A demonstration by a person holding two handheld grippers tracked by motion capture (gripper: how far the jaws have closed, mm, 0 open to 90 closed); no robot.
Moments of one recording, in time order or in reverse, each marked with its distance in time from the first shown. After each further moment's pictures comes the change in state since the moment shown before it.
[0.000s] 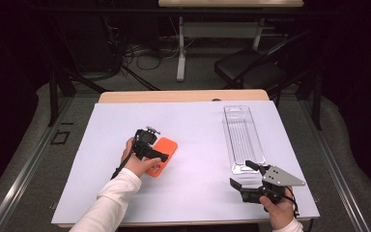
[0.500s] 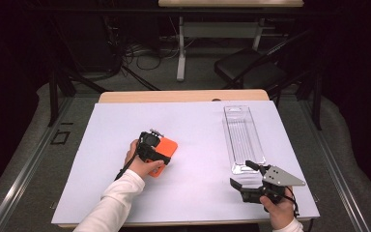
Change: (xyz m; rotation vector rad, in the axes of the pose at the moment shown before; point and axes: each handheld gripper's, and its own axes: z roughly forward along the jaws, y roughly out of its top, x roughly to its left) left arm -0.004 -0.002 0.016 0.029 0.017 0.017; right arm 0.000 0.000 0.000 0.000 0.001 0.002
